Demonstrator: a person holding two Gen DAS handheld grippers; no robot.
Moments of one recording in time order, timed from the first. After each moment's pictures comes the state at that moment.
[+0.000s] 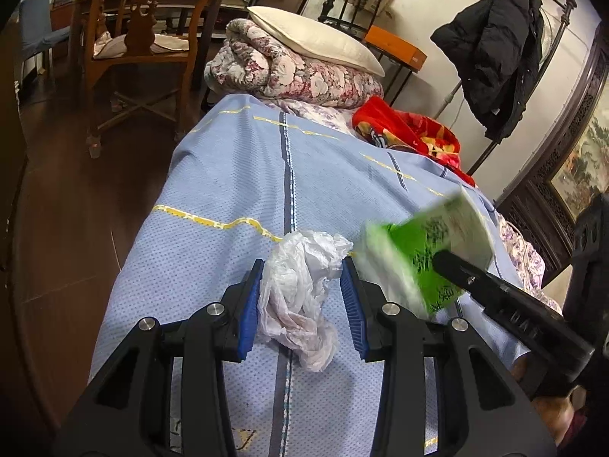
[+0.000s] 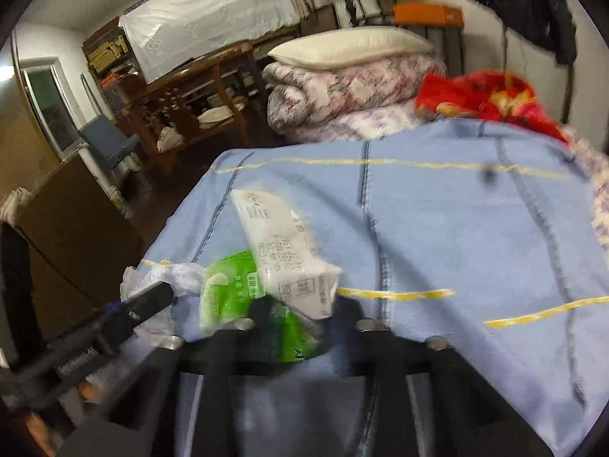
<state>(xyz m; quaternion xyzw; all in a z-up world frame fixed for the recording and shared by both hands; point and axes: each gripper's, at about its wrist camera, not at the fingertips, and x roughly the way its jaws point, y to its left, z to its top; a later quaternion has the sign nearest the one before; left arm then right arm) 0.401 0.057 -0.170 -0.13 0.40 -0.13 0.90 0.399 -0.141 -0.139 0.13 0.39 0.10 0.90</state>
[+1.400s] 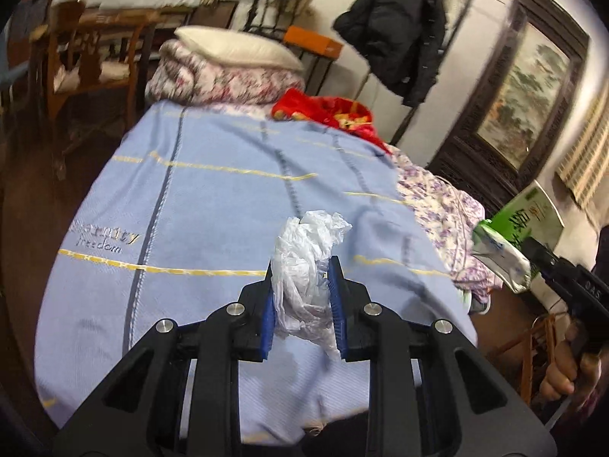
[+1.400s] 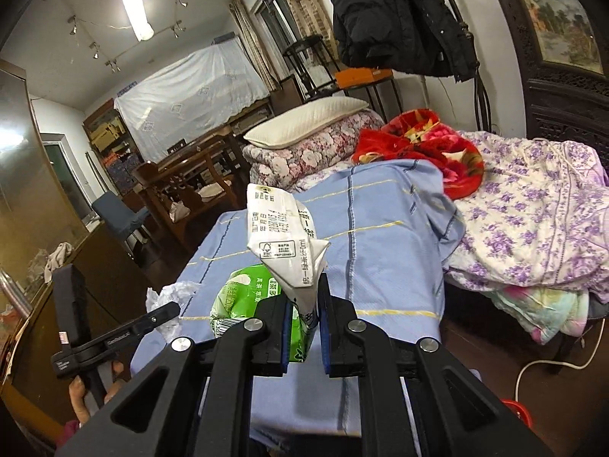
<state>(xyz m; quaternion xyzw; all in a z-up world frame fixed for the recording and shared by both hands) 0.206 -0.026 -0.104 -0.08 0.36 -0.23 0.90 0.113 -0.303 -0.048 0.19 0.28 0.05 0.94</state>
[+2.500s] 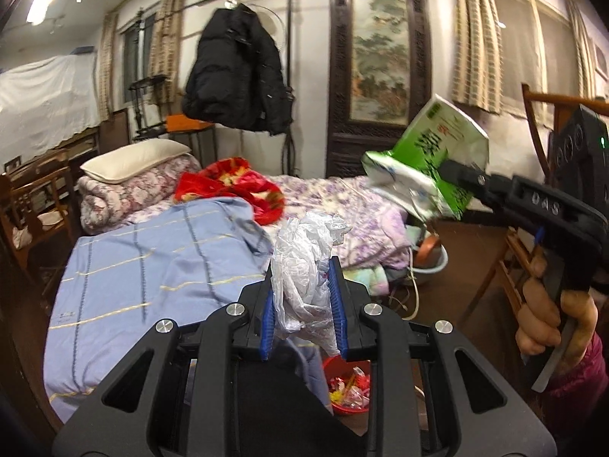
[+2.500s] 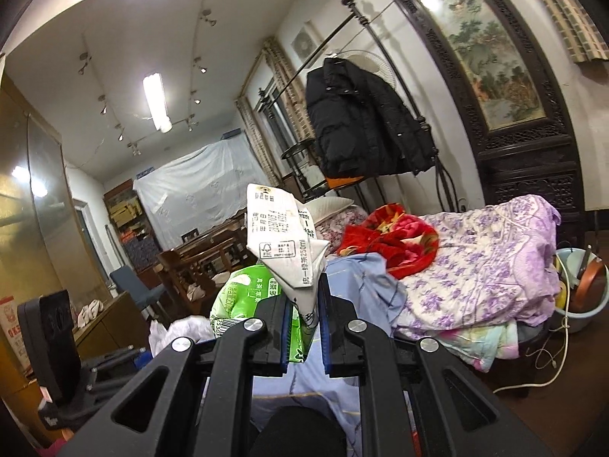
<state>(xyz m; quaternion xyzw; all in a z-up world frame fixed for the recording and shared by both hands) -0.024 -0.218 -0.013 0.09 0.22 -0.36 0.90 -0.117 -0.429 0.018 0.22 0.10 0.02 0.97</state>
